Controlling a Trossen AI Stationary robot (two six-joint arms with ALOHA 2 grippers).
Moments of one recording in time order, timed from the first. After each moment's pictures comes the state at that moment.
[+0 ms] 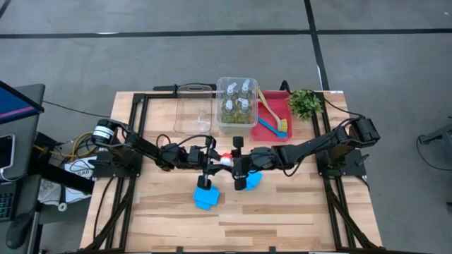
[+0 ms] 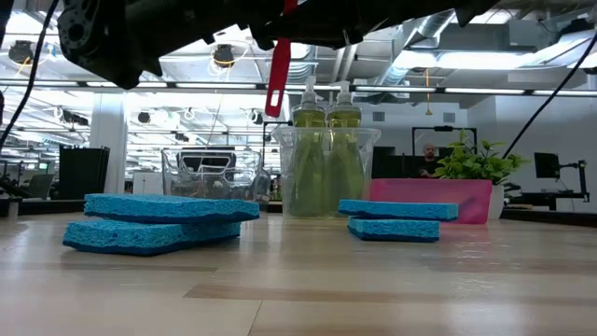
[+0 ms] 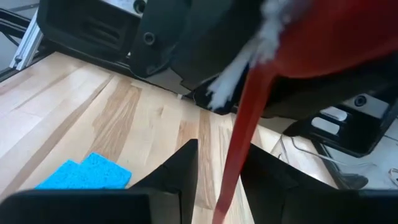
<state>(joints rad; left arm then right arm) -0.21 1.75 0.64 1.53 -0.04 0.09 0.21 1.48 0.91 0.44 0.26 -0.30</state>
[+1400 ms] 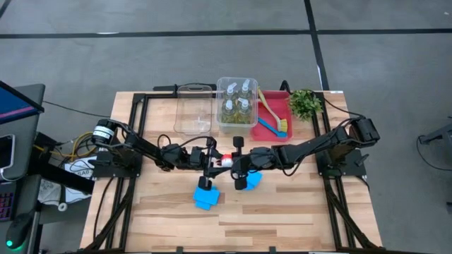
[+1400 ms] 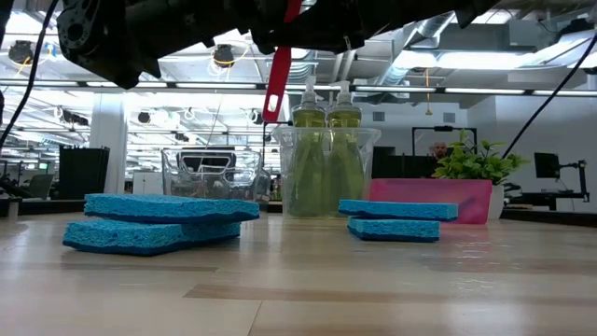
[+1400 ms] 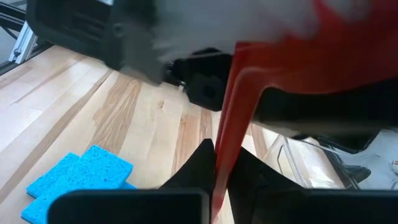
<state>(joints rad) -0.21 1.74 0.64 1.48 -0.05 0.09 0.21 1.48 0.91 0.41 0.26 -0.28</state>
